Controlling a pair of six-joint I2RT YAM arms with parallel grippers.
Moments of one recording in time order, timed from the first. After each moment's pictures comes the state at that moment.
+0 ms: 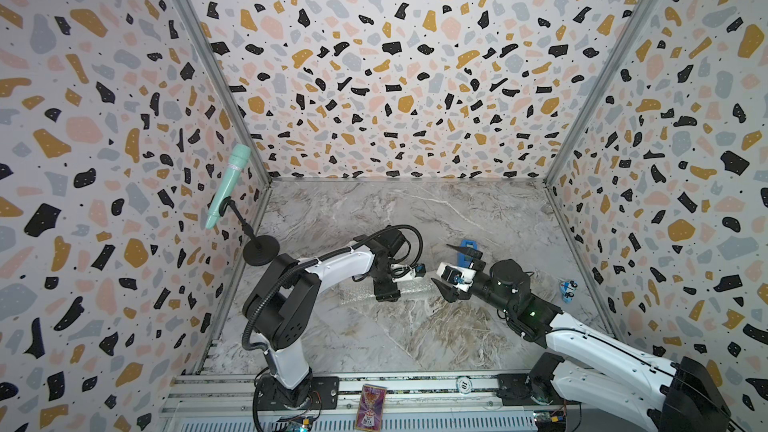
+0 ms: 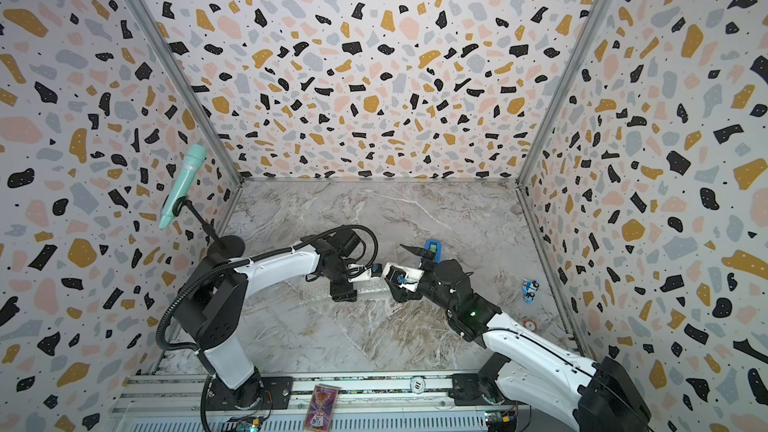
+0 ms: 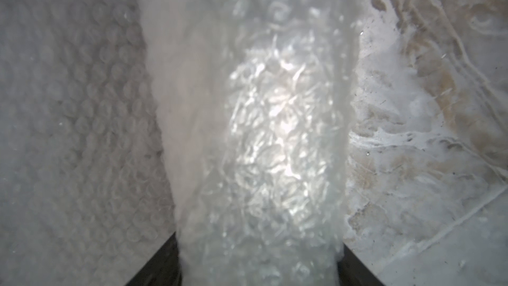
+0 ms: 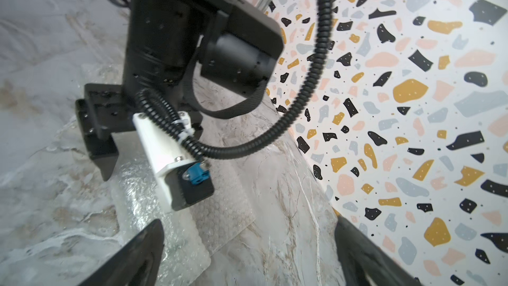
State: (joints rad) left arm -0.64 1.76 1.13 -0.72 0.20 0.80; right arm 0.78 0.94 0.46 0.25 -0.08 -0.73
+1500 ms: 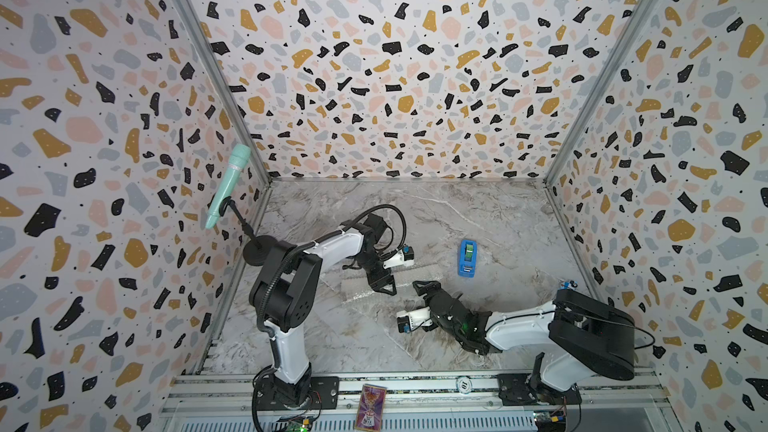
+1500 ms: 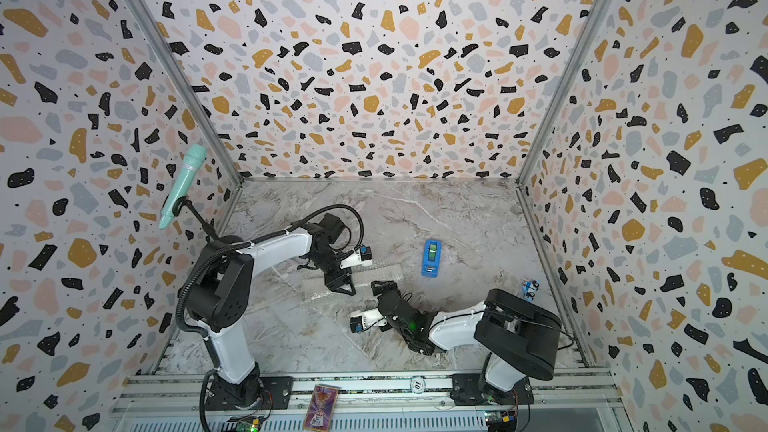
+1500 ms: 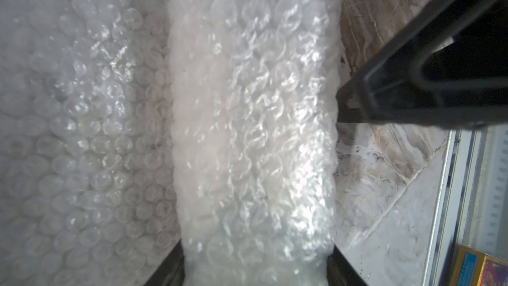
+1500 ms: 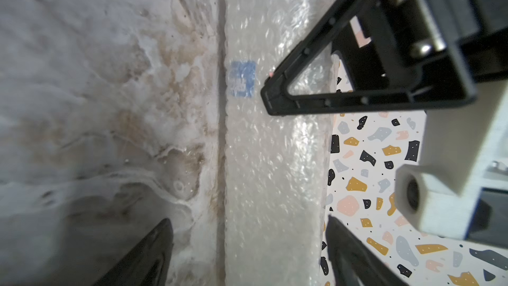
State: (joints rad) left arm -0.48 1.87 1.24 -0.86 0.53 0.78; right arm 1.11 1.59 0.48 0.54 0.38 -1.10
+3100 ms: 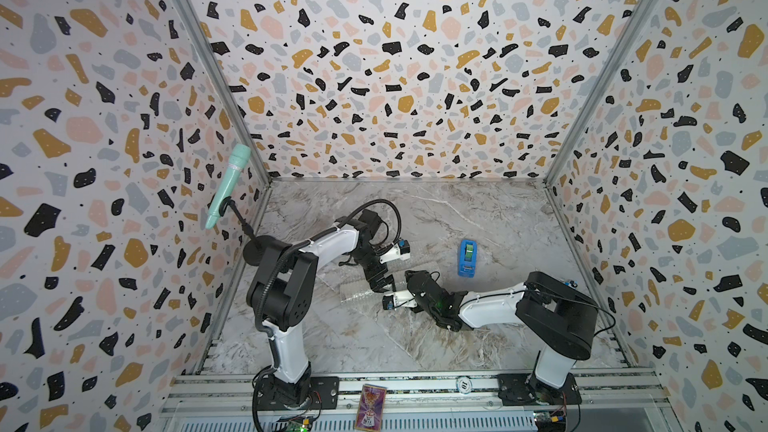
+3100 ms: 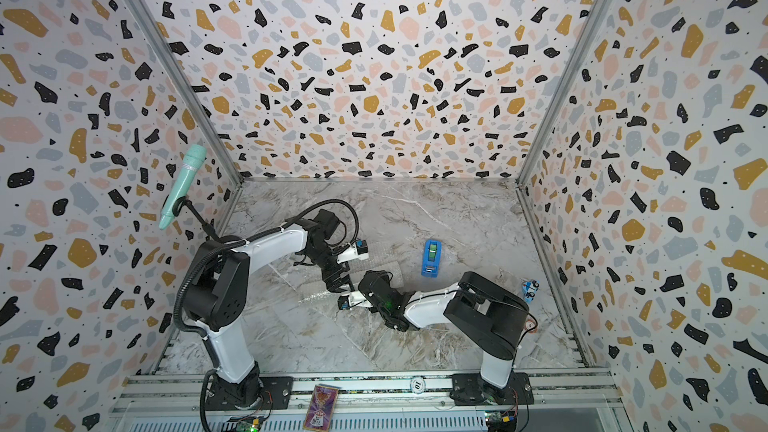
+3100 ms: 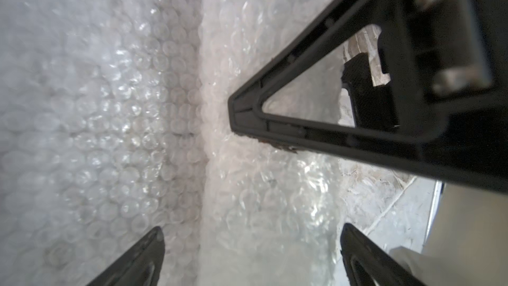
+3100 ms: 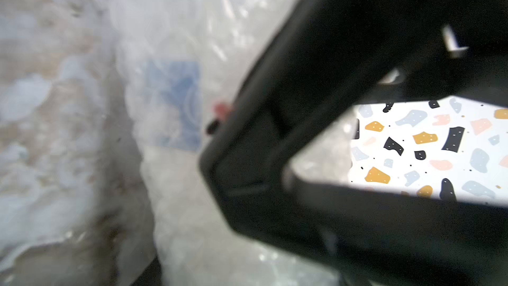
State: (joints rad) left arm -0.44 1.84 1.26 -0.87 0.53 0.78; right arm 1.03 1.76 0.77 0.27 0.38 -1.02
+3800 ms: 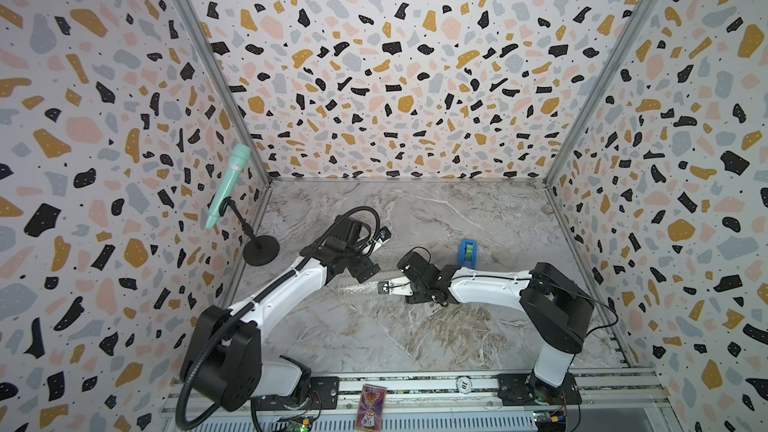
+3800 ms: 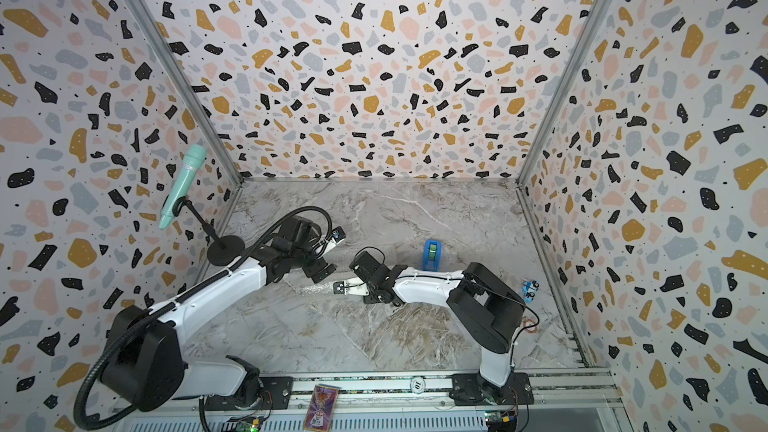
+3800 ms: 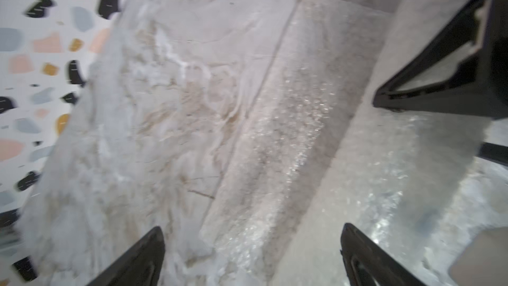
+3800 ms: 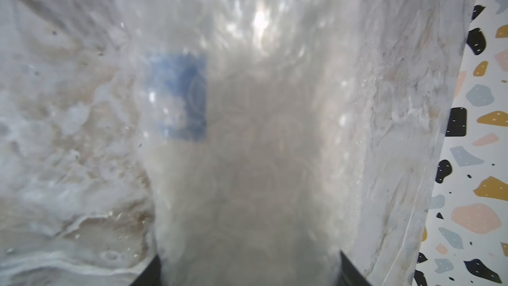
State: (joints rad) left arm -0.44 1.33 0.90 -0.39 -0.01 0.59; right arm 0.98 1.81 1.08 -0.28 0.16 -0.83
